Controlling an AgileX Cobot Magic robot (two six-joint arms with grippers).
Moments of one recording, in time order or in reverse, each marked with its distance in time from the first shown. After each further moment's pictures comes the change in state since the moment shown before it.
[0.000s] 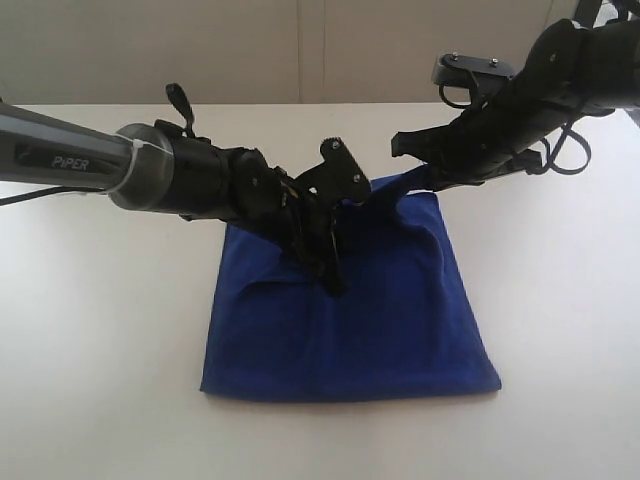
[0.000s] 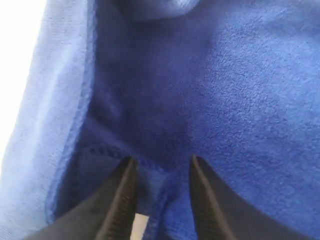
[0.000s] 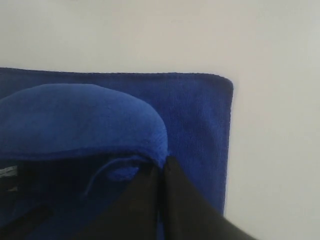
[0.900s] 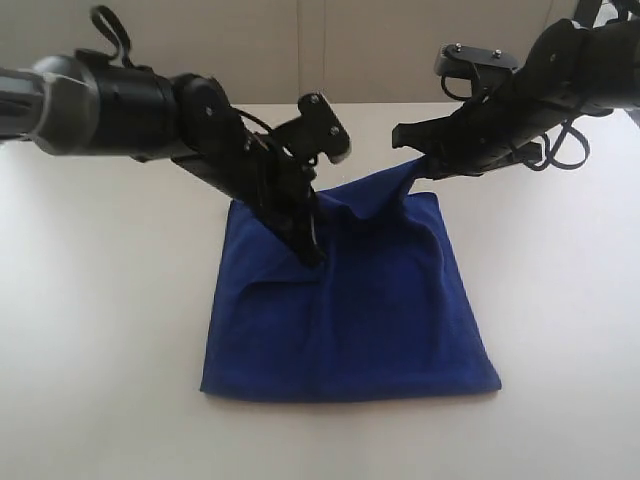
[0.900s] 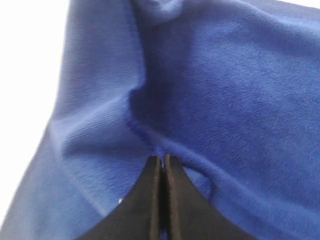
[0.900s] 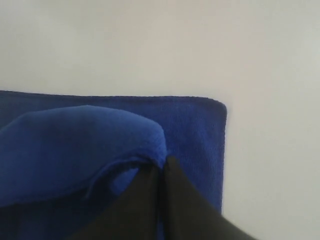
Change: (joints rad) left arm 0.061 -0.169 0.000 0.007 0.260 -0.002; right arm 0.000 0.000 0.000 0.000 -0.067 0.000
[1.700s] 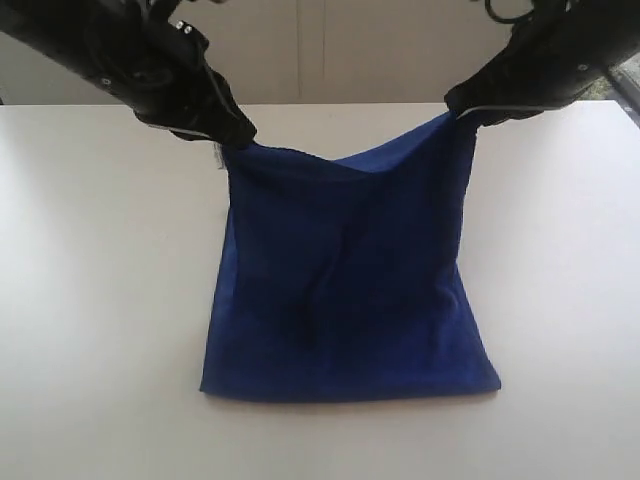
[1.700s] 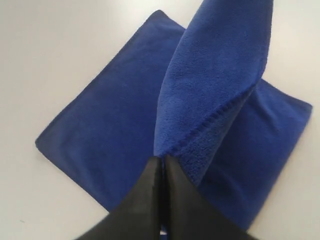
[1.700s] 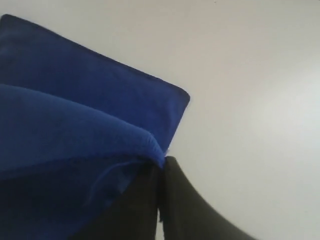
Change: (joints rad) left arm 0.145 -0.389 0.000 0.002 0.377 -0.337; right arm 0.030 -0.377 0.000 -0.245 0.328 -0.182
